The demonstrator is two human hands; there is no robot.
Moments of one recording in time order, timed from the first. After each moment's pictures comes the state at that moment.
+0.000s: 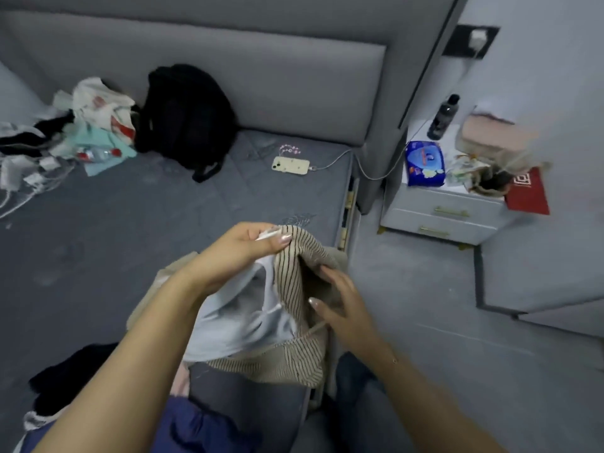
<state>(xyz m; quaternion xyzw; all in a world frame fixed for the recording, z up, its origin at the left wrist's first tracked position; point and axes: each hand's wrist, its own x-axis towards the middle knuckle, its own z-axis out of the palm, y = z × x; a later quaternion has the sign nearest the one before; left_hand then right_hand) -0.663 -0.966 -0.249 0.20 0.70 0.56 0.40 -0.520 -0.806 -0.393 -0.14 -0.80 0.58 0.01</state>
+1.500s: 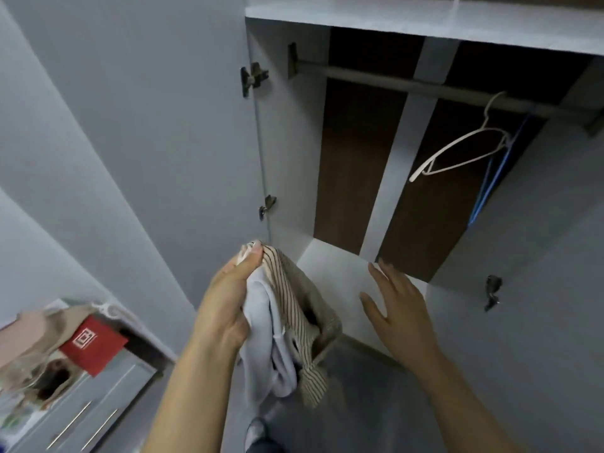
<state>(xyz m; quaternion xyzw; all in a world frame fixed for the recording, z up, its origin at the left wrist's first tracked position) -0.150 -0.296 -0.093 0.21 0.43 0.53 0.71 0.090 -0.343 -0.182 -0.72 -0.65 0.09 0.21</state>
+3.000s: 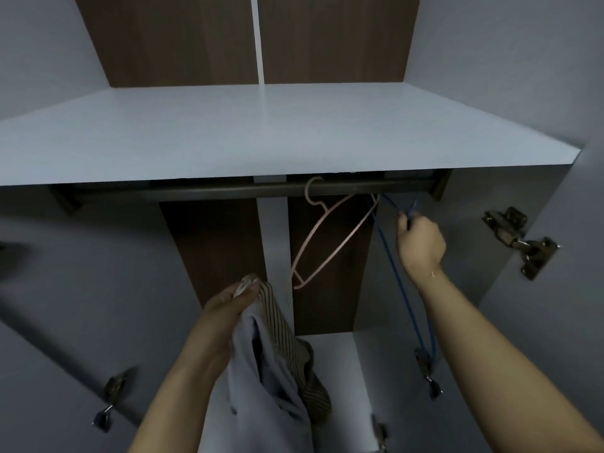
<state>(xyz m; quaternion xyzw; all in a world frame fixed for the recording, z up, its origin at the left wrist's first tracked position) 0.100 0.011 -0.091 0.49 0.34 0.29 0.75 0.419 -0.091 -0.084 -0.89 -0.21 -0.15 0.38</state>
